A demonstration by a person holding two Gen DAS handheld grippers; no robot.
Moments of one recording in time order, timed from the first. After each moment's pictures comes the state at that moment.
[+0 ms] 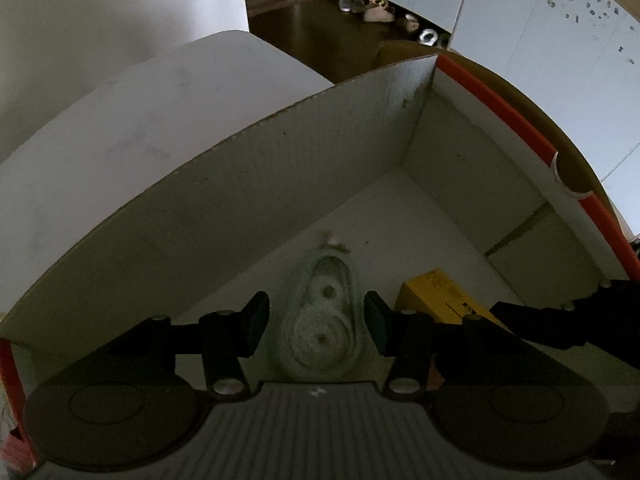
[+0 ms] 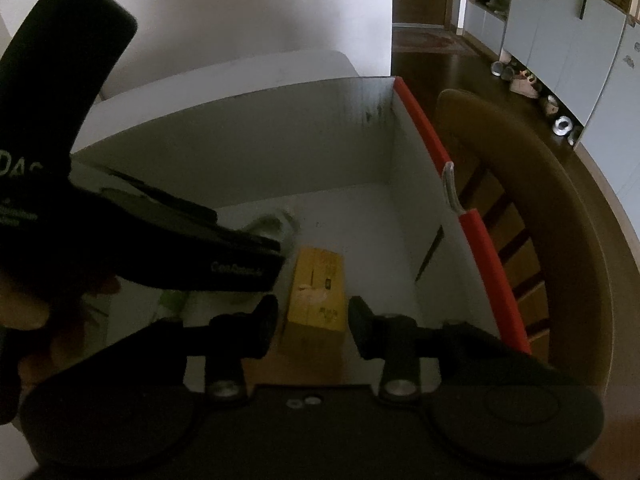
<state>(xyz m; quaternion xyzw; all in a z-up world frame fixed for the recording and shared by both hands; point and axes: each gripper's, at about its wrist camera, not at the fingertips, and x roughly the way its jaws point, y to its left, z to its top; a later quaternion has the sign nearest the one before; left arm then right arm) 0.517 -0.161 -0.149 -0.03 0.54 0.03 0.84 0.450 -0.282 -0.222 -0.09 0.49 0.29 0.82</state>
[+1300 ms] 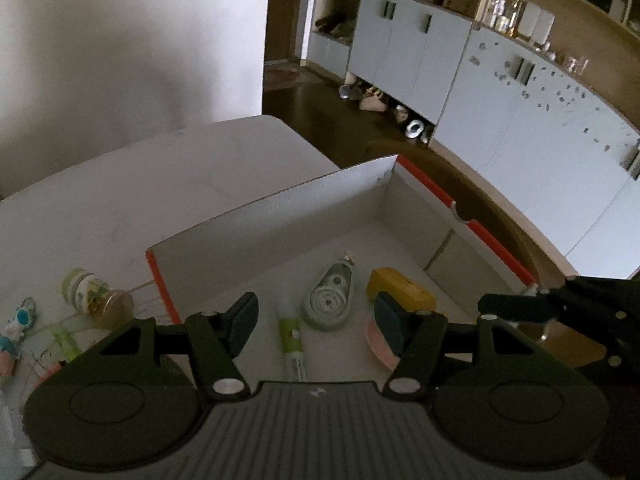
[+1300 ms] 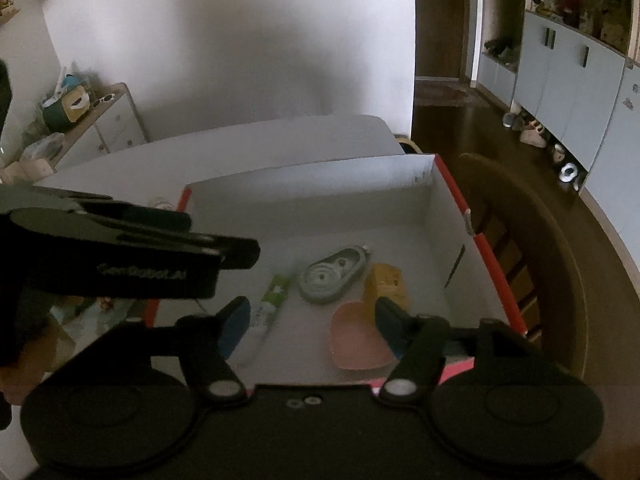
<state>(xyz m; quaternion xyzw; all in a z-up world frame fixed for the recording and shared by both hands) 0.382 -0.136 -0.055 -0.08 0.42 0.03 0.91 0.373 -0.291 -0.152 -0.08 0.41 0.32 0.85</state>
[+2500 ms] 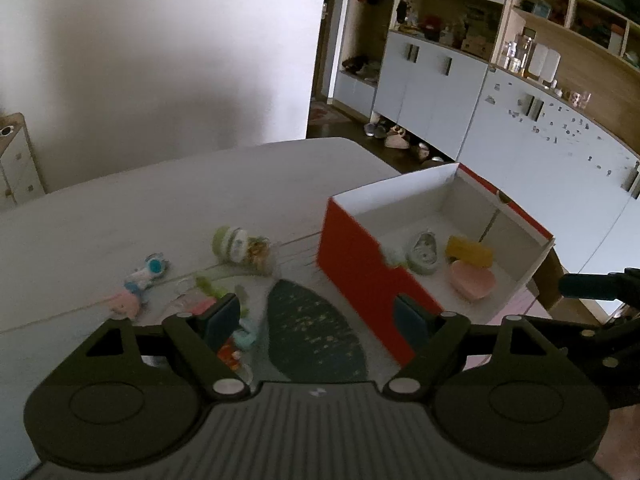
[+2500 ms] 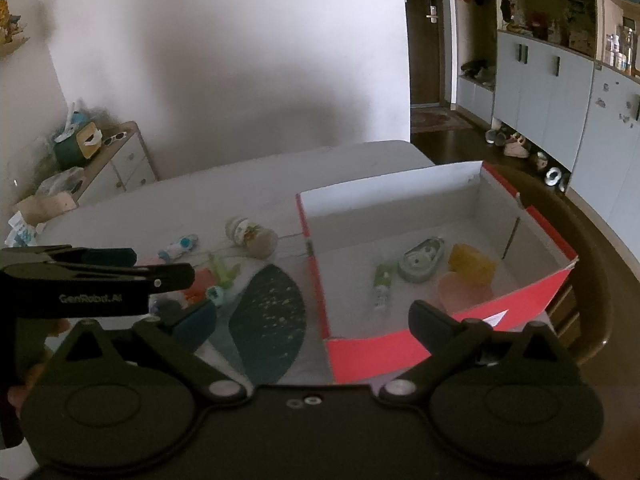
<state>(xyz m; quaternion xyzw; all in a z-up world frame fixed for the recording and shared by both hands) 0.214 -0.021 -0.042 -0.09 0.36 0.06 0.93 0.247 -0.218 -0.133 -0.03 0.37 0.28 0.88</state>
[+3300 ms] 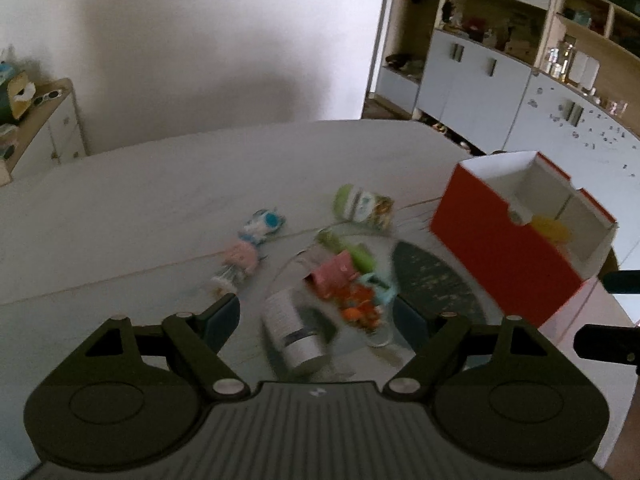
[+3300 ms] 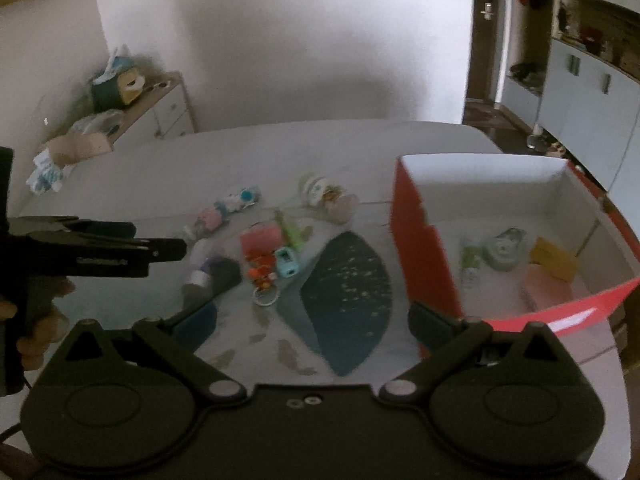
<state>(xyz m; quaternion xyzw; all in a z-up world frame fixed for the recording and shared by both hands) 0.162 0.088 -0.093 -0.10 0.37 0.11 0.92 0.208 -0.131 -0.161 -0.09 0.39 0.33 0.86</state>
